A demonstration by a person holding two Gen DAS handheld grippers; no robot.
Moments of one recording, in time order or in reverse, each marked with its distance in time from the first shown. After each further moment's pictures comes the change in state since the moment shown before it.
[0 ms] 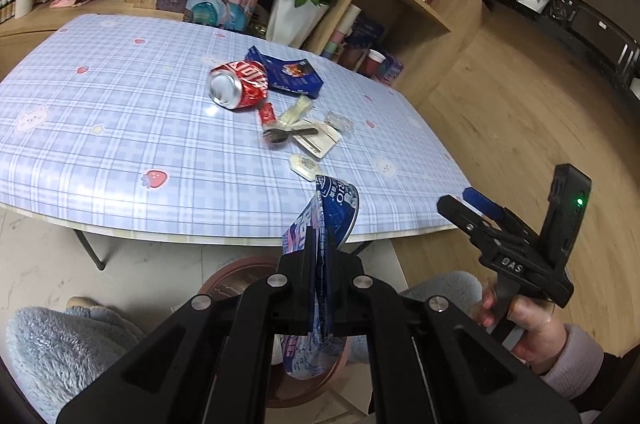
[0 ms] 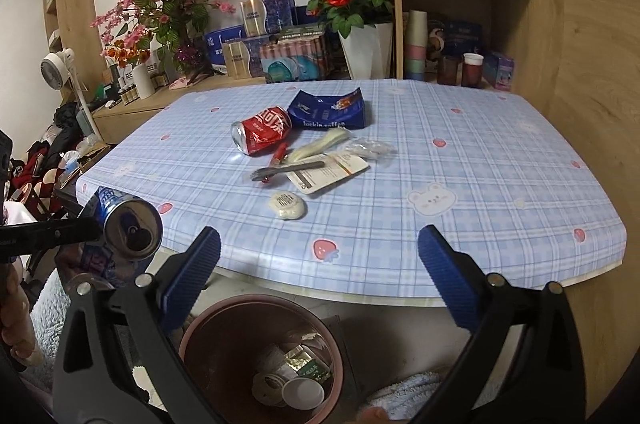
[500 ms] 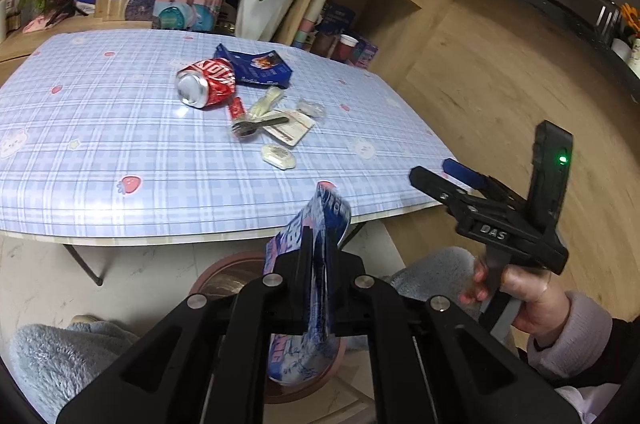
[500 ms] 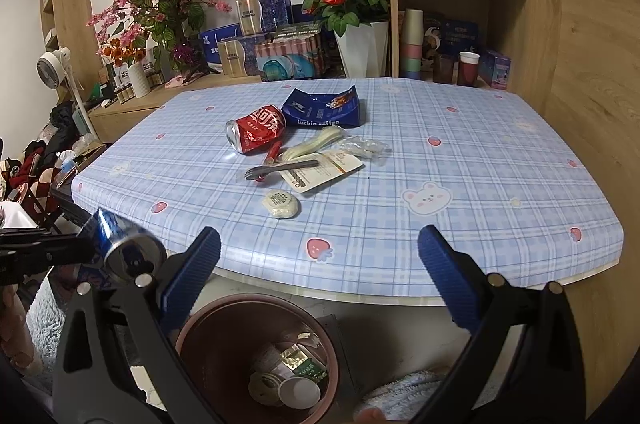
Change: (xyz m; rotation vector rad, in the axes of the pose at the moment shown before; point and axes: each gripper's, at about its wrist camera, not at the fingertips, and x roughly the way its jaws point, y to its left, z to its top) left arm 0.005 -0.022 -0.009 0.107 0.029 -0.045; right arm 0.000 -0.001 -0.002 -0.002 0.003 -0.015
